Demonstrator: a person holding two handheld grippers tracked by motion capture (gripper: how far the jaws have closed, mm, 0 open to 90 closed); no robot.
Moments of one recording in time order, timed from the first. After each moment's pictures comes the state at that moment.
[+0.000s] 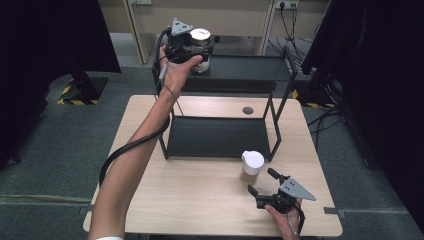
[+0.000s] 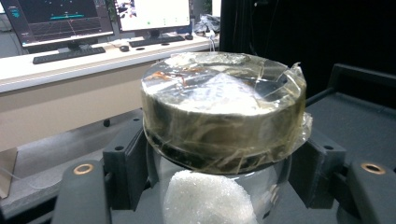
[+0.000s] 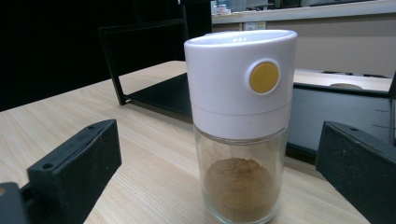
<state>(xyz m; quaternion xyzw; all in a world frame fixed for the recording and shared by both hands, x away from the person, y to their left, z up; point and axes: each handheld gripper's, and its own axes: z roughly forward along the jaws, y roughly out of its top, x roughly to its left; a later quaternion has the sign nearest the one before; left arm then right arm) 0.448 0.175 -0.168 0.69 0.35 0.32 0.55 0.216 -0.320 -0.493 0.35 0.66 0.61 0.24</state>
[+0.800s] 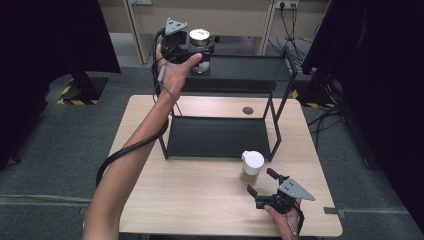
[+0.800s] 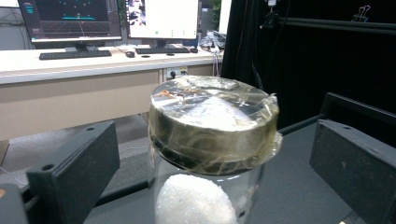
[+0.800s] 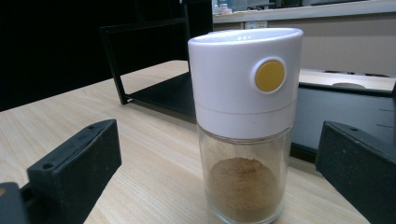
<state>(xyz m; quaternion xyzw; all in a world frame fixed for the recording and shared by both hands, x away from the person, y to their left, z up) 0.431 0.177 -0.169 0.65 0.38 0.30 0.58 0.217 -0.318 -0.493 0.35 0.67 0.61 0.24</state>
